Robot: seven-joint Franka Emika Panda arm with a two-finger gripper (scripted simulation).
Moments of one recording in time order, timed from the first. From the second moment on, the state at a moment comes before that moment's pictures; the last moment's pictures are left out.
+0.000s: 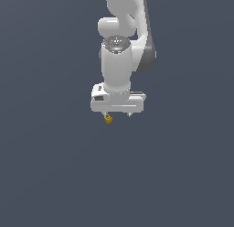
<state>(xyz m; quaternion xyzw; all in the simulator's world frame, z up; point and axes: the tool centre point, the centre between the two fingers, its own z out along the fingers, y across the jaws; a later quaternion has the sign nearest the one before) 0.004 0.002 0.195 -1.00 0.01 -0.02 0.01</state>
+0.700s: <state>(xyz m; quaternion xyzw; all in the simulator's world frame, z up) 0.004 -0.017 0.206 -1.00 0.03 -0.02 0.01</state>
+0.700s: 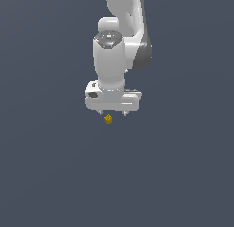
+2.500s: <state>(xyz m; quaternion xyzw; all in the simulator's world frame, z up) -0.081 -0.047 0.080 -0.94 0.35 0.00 0.00</state>
